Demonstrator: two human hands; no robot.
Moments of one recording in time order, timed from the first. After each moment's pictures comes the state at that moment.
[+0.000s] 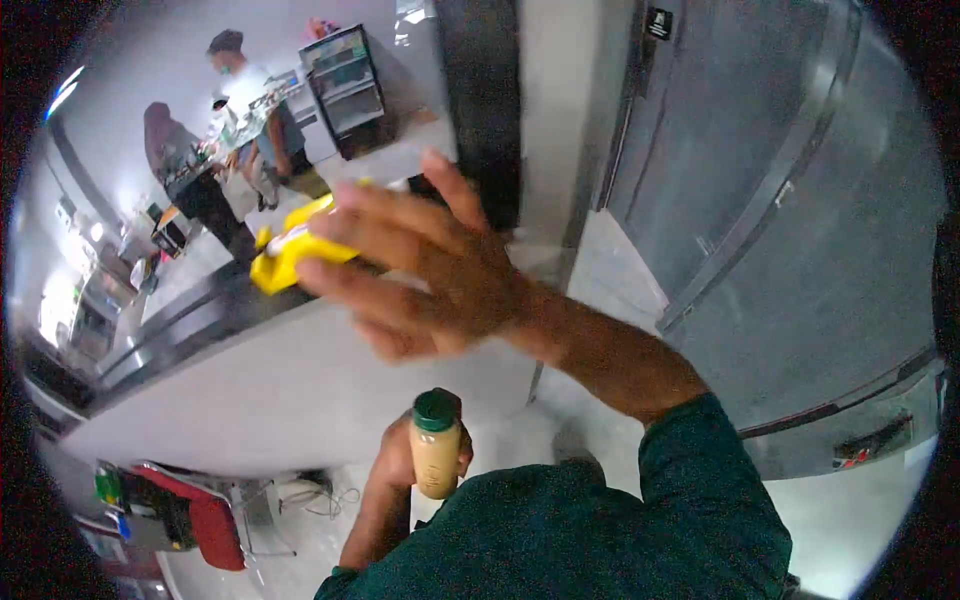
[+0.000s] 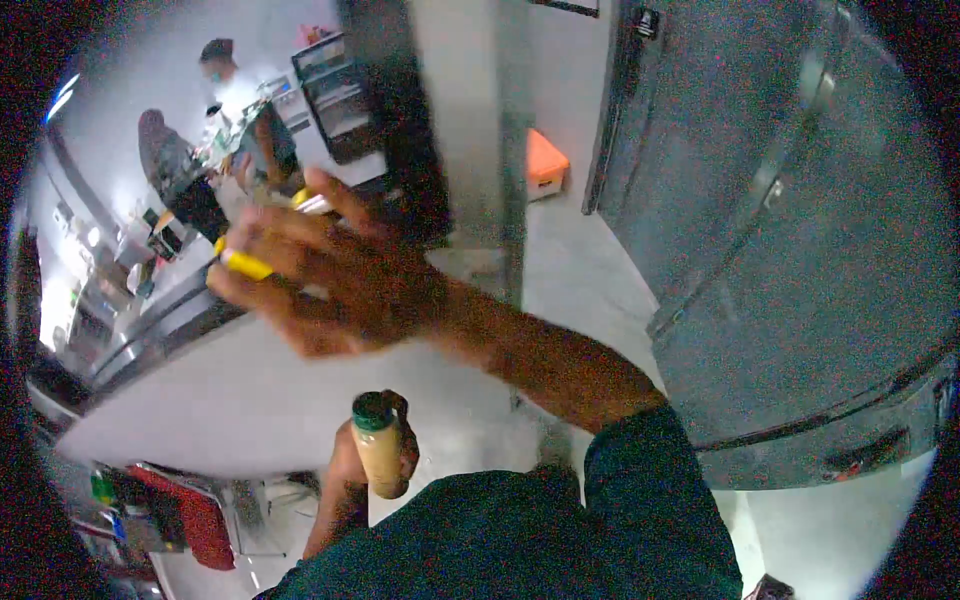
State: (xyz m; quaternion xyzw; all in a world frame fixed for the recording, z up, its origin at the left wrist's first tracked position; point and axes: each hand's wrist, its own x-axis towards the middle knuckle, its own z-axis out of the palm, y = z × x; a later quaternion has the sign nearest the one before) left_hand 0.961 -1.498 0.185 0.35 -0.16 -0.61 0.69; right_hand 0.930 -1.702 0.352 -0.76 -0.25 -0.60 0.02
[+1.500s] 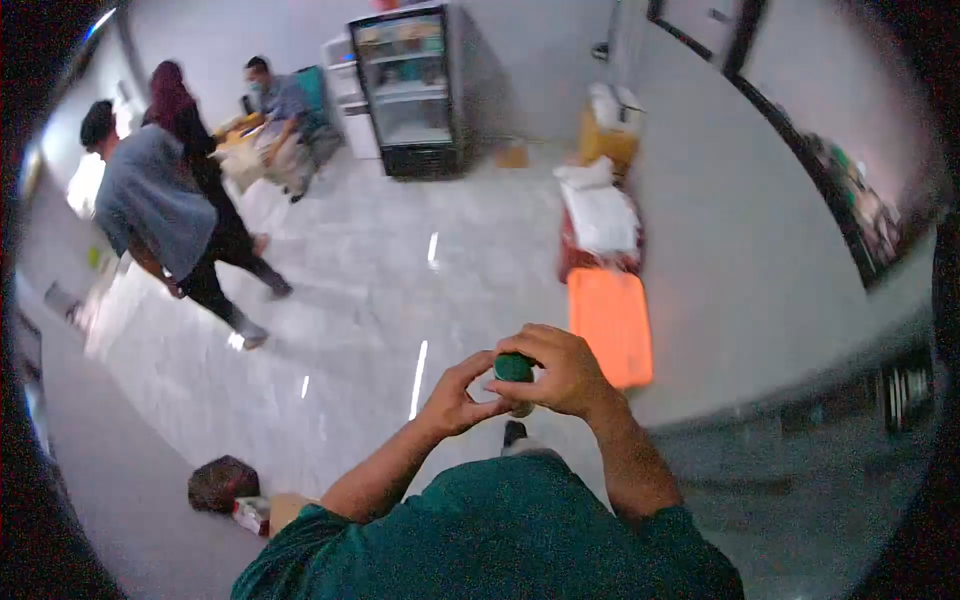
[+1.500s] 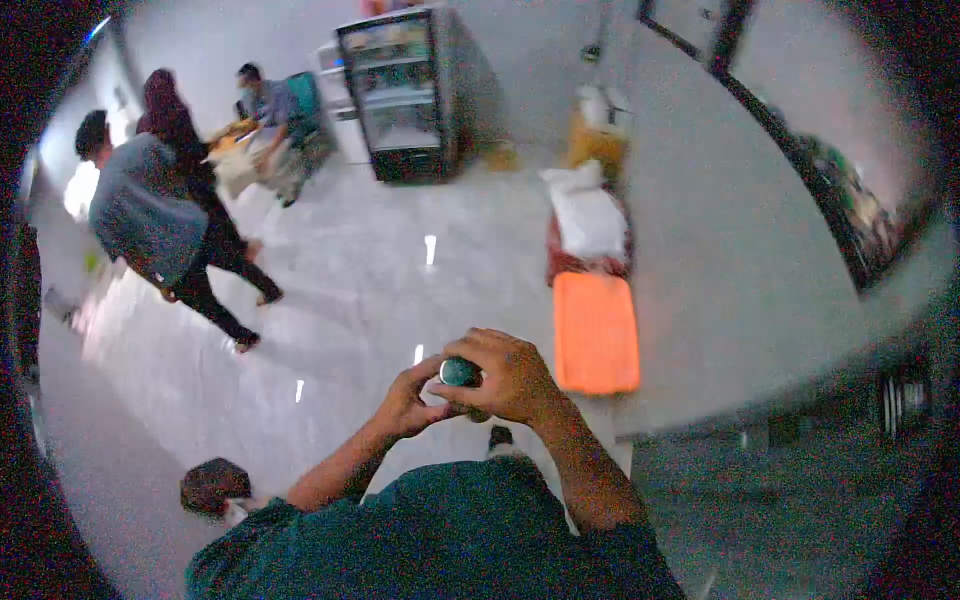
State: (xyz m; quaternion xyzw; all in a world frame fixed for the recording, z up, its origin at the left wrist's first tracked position) left_hand 1.491 -2.322 0.152 0.72 -0.38 -0.17 0.56; right_hand 1.426 -2.508 0.220 -0.92 -0.13 -0.11 0.36
